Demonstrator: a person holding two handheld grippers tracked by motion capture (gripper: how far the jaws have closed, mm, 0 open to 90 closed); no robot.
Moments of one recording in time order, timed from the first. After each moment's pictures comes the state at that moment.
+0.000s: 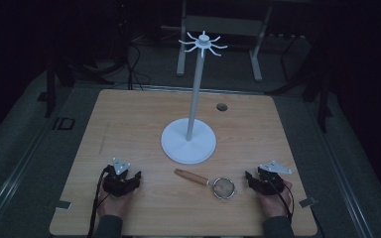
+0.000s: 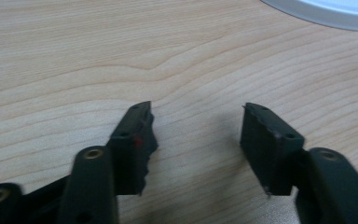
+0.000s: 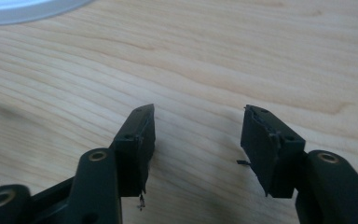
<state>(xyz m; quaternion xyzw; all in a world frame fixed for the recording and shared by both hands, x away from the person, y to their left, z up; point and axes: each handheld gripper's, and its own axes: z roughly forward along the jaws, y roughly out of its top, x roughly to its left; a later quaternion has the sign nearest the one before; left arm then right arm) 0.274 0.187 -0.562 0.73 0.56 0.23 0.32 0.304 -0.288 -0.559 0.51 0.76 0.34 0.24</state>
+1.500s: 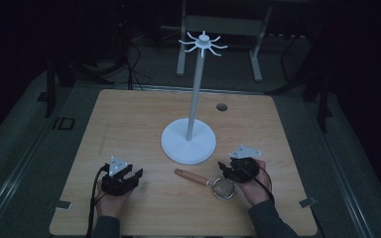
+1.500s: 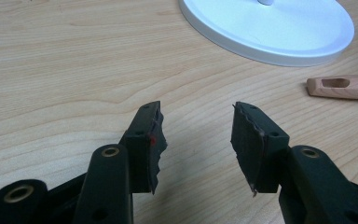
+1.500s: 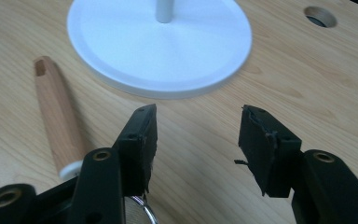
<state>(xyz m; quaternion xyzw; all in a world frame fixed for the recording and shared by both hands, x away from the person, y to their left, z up) 0.267 0.190 -0.545 0.73 0.52 0.21 0.39 0.320 -0.199 -0.498 0.37 0.84 0.34 0.22</state>
